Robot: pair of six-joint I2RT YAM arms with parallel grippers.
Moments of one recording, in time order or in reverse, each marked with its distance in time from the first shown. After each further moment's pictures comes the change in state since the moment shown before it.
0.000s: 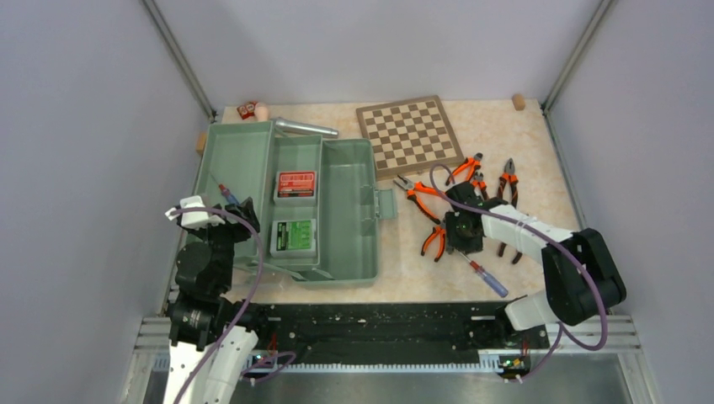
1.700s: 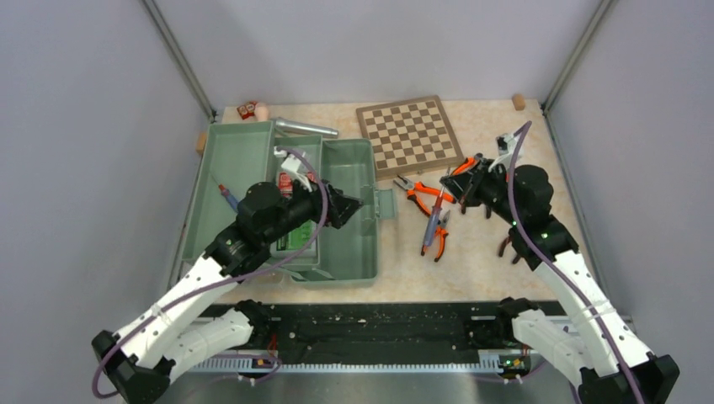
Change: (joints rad) left arm -0.488 0.552 0.201 0.206 0.452 -0.274; right arm -0.092 -0.597 0.066 0.402 -0.377 0.103
